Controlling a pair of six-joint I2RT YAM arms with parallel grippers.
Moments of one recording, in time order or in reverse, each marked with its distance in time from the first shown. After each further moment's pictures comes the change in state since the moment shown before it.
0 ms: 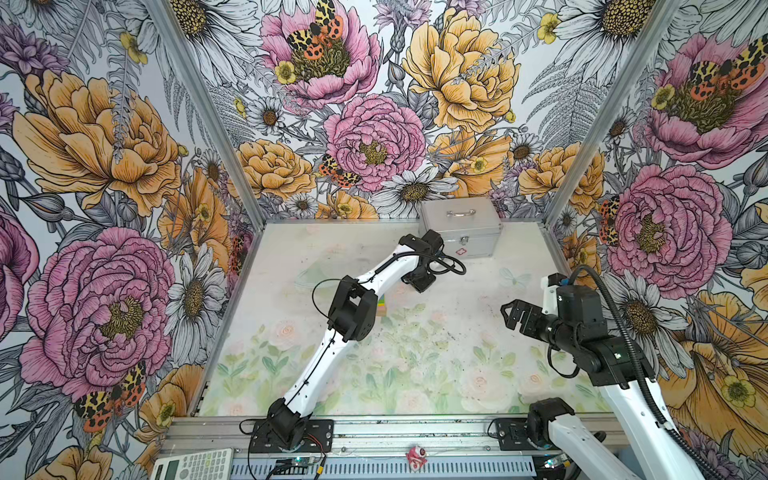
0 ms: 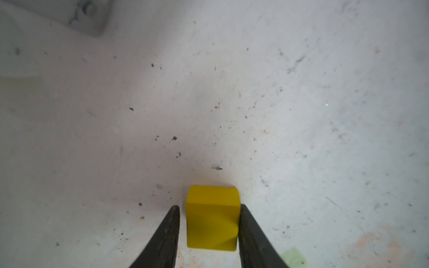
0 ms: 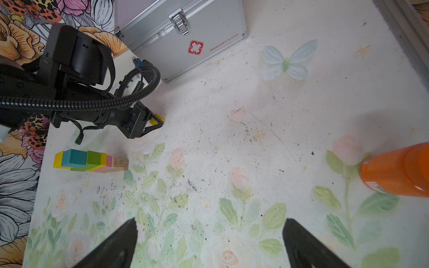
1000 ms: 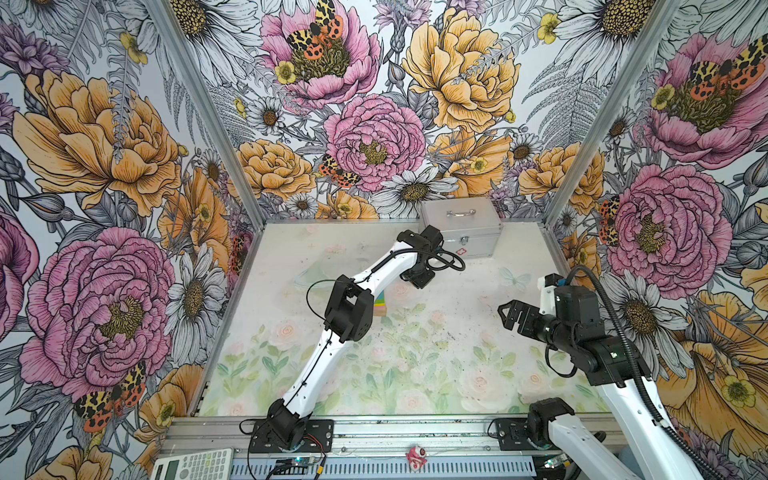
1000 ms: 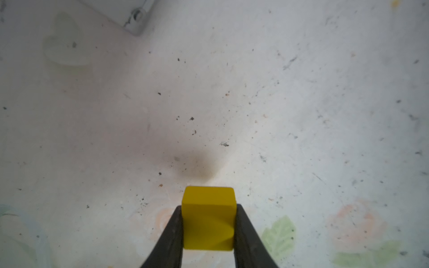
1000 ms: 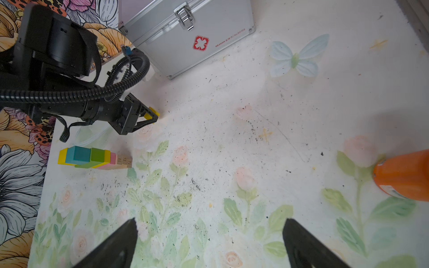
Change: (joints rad) left arm -0.001 -0.077 -0.016 -0.028 -0.029 -0.034; right arm 0.000 -0.001 -0.031 0.038 -0.039 0.000
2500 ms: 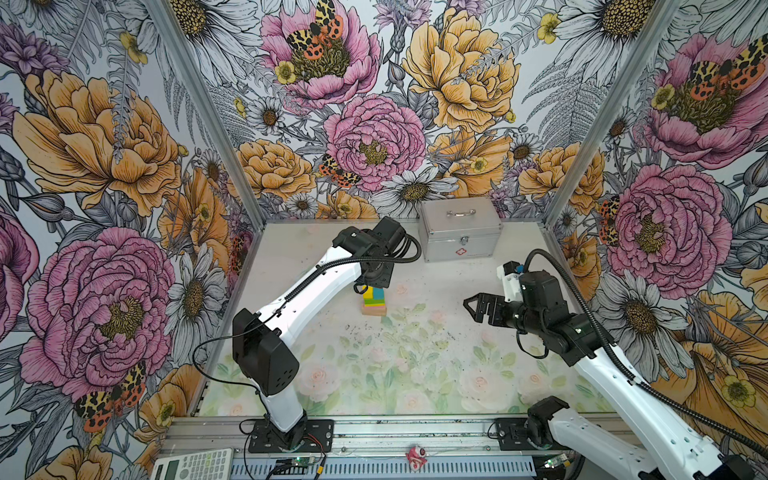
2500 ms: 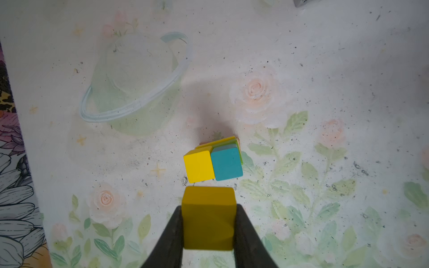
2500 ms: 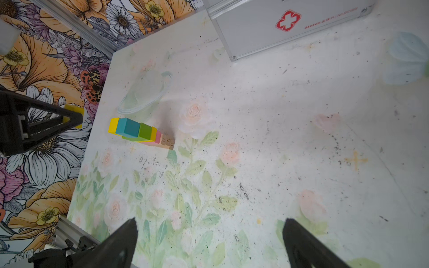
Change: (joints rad) left arm 0.023 -0.806 -0.683 -0.050 -0.226 -0.523; right arm 0.237 0.186 -0.002 0.242 -0.069 0.024
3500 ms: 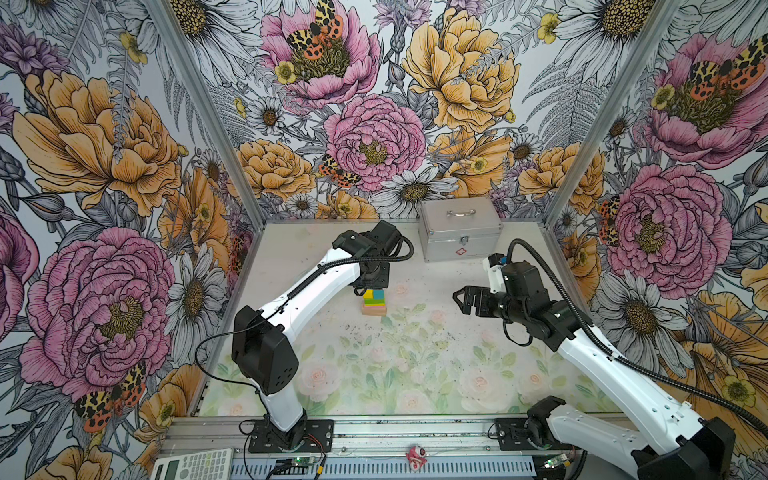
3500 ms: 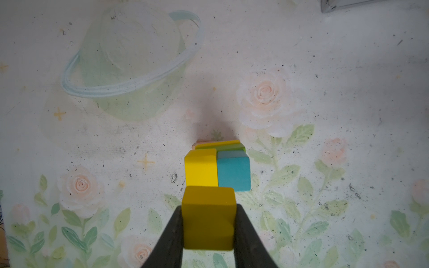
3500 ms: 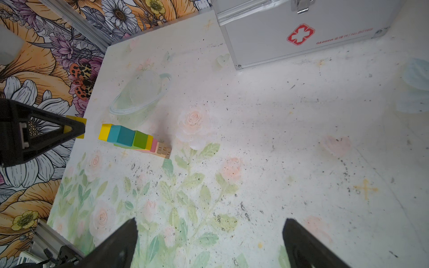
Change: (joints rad) left arm 0.024 0.000 -0.063 0.047 0.026 -0.127; right arm 0.039 0.126 0.035 0.085 0.048 -0.036
